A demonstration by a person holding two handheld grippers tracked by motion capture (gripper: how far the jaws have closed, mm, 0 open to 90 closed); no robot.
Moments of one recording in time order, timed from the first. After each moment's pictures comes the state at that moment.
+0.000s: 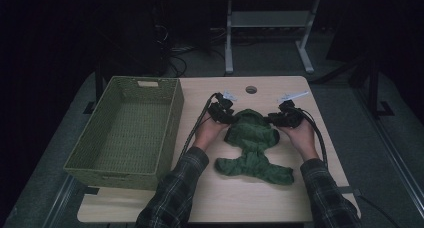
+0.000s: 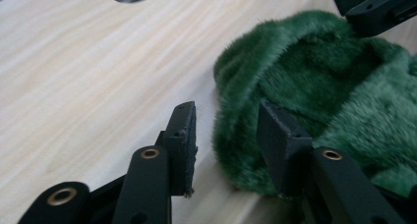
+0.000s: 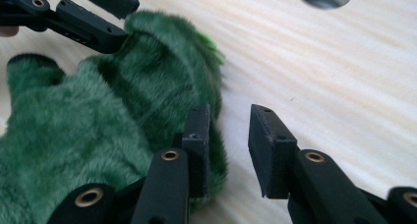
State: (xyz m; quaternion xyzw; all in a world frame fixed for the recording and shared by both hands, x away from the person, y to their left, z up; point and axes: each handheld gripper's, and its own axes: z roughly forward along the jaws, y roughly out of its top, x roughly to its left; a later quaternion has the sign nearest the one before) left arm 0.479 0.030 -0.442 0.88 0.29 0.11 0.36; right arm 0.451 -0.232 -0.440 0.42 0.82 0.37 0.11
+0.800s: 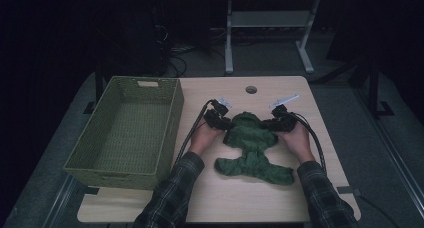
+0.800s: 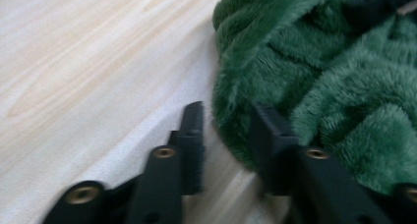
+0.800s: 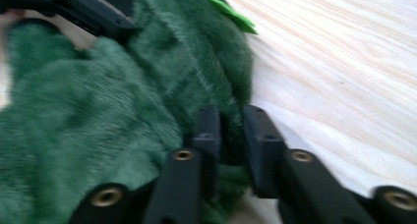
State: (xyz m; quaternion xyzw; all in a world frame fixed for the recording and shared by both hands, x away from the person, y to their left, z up) left arm 0.475 0.045 -0.464 0.89 0.30 0.07 0.34; right arm 0.451 -0.215 -0.456 0.40 0.84 0.35 0.08
